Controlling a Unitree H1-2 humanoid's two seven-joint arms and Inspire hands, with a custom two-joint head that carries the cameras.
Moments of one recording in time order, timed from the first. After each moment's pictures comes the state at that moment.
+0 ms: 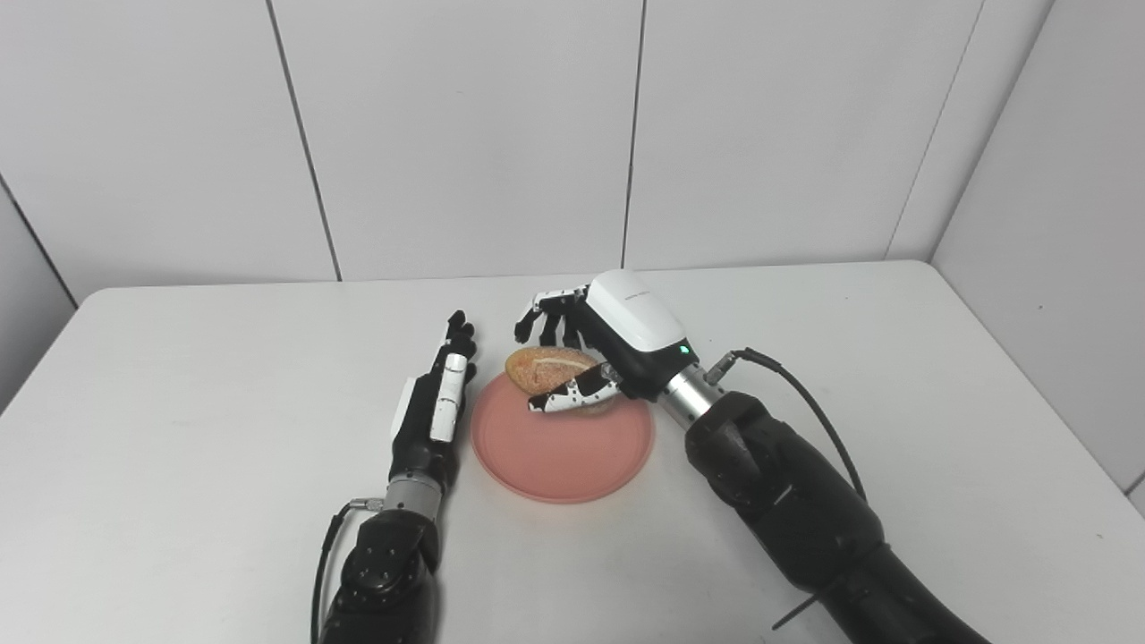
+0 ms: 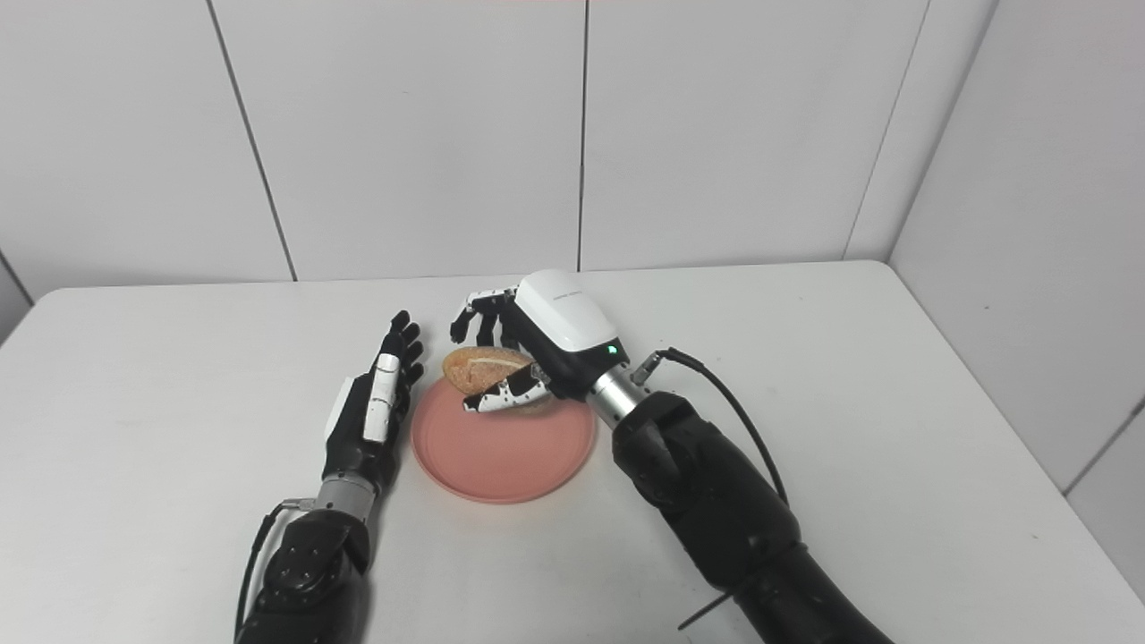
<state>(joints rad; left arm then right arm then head) -0.41 -0.08 -0.03 0.47 -0.04 -0.16 -0.03 -0.61 -0.22 0.41 0.35 -0.68 -0.30 -0.05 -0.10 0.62</state>
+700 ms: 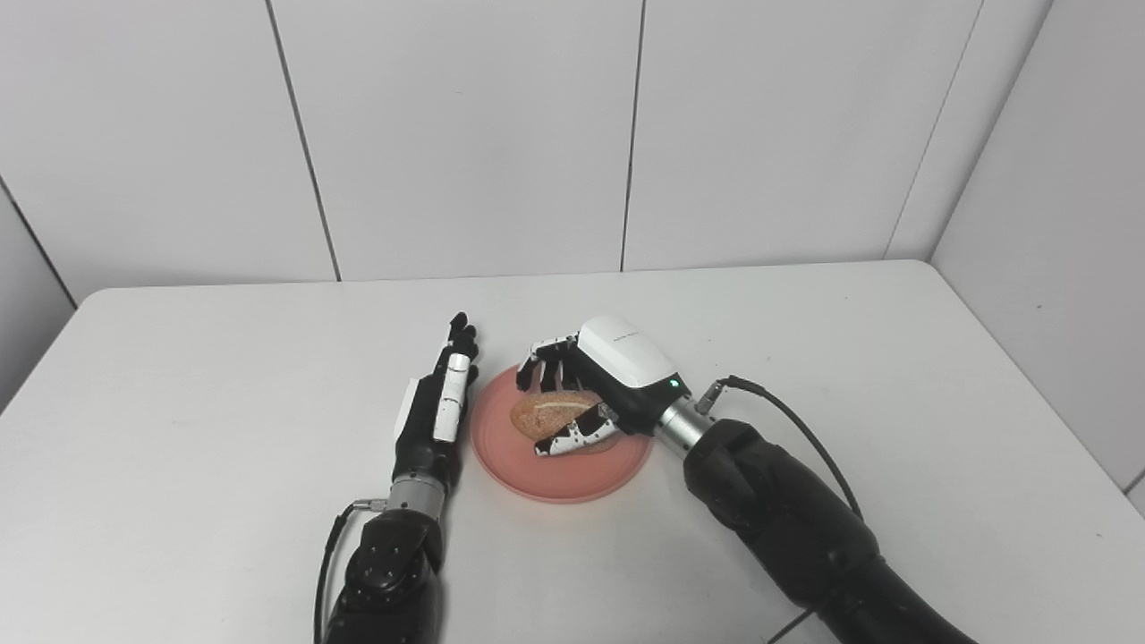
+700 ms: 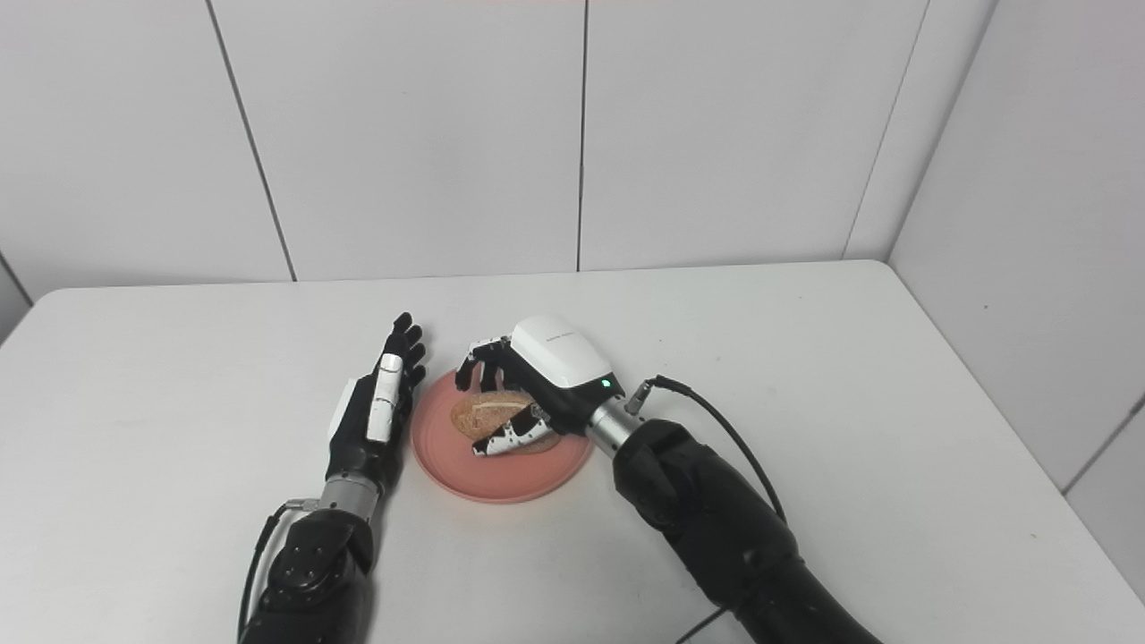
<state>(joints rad) -0.41 -0.08 -0.03 0.47 -0.04 -0.15 -0.02 -0.61 -0.22 0.43 0.47 -0.70 -0.33 -0.05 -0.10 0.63</state>
